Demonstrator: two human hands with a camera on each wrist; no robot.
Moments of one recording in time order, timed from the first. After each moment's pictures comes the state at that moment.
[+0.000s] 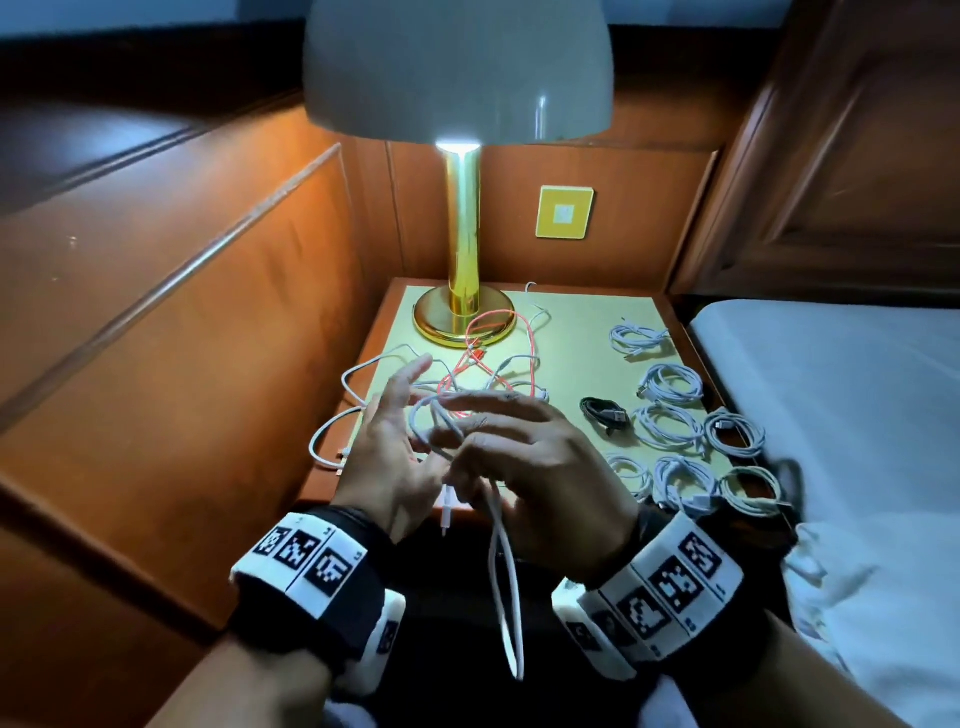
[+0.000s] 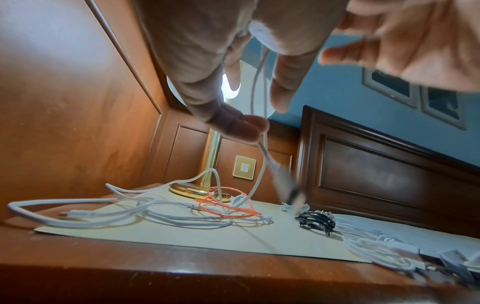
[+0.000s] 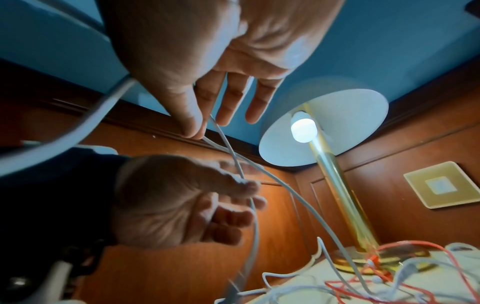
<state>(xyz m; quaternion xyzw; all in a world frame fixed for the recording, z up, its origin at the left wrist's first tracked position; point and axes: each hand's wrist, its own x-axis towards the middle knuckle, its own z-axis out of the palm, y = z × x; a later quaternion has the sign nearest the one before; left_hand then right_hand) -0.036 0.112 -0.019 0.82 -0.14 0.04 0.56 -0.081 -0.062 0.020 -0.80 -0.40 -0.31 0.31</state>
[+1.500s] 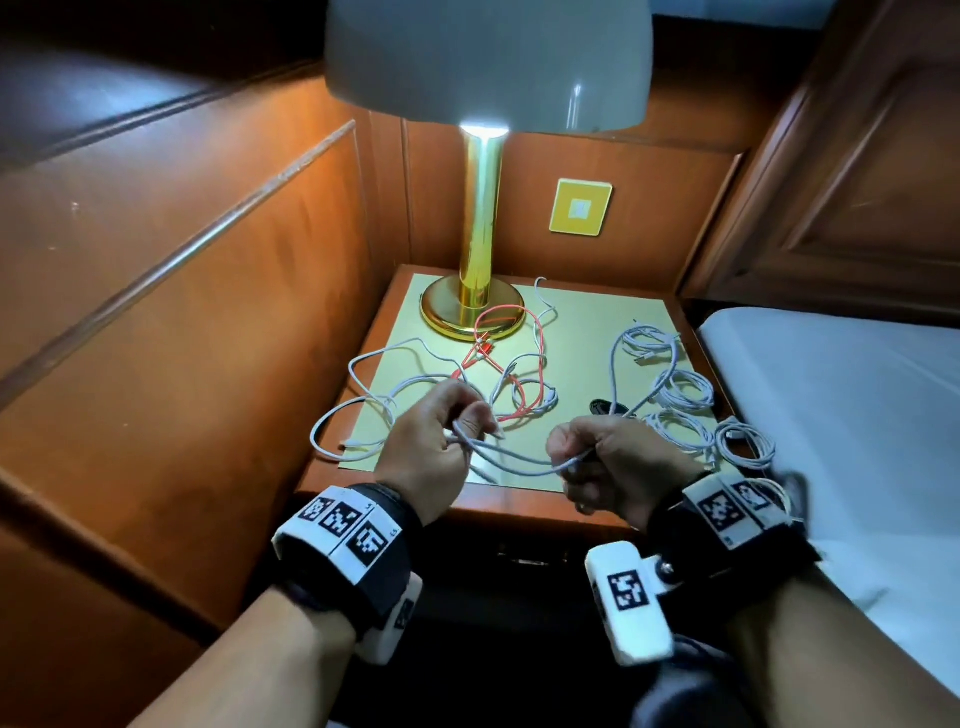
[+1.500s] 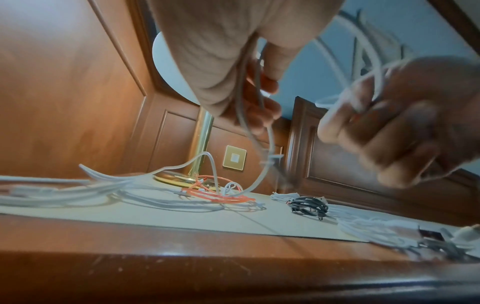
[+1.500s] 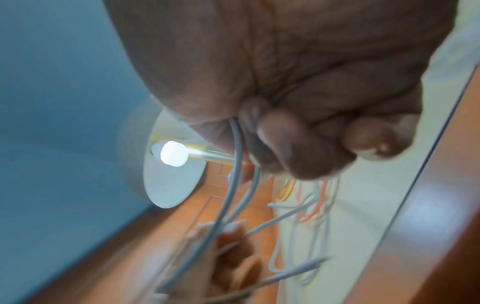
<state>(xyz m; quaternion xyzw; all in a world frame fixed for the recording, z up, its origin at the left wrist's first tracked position) -0.014 0.089 -0.038 0.79 -0.19 0.06 0.58 -0.044 -0.111 -0.002 -0.69 0.15 0.23 0.67</state>
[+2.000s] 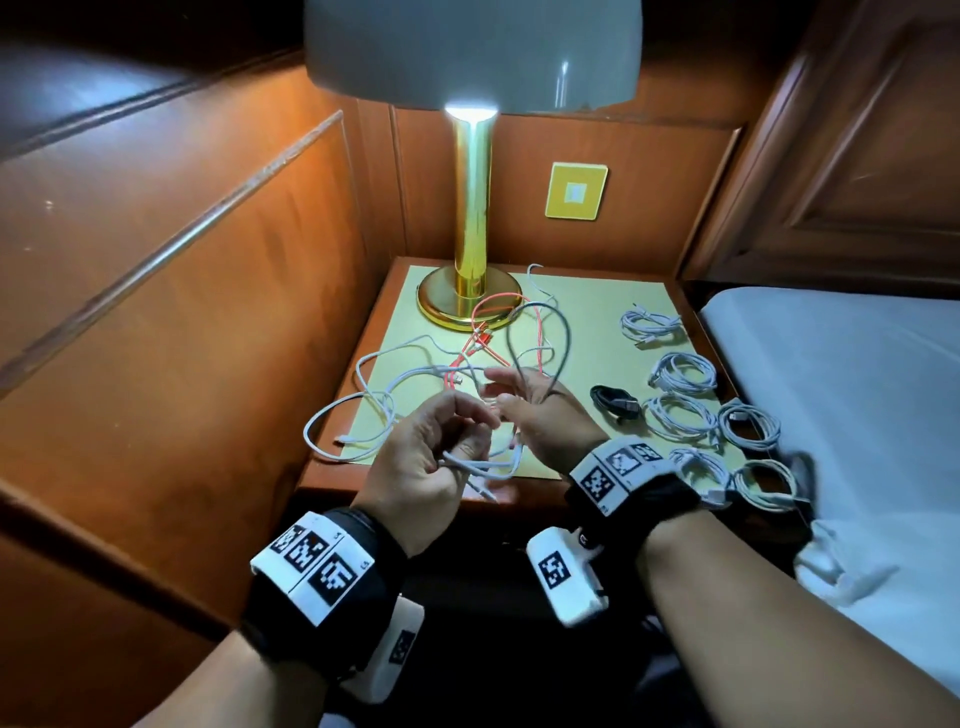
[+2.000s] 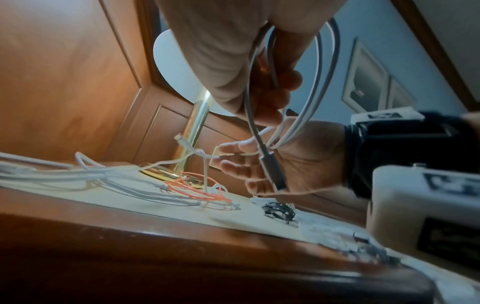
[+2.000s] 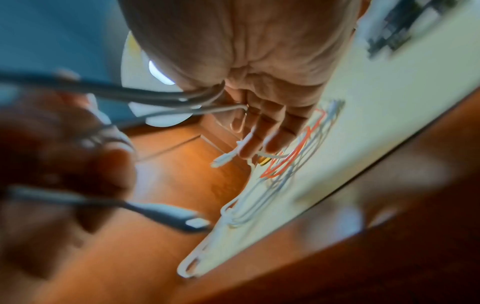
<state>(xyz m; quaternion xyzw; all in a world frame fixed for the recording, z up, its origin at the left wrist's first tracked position) -0.041 0.092 -0.038 0.68 -0.23 0.01 0.69 0.007 -0.073 -0.047 -0.77 0.03 0.05 0.63</state>
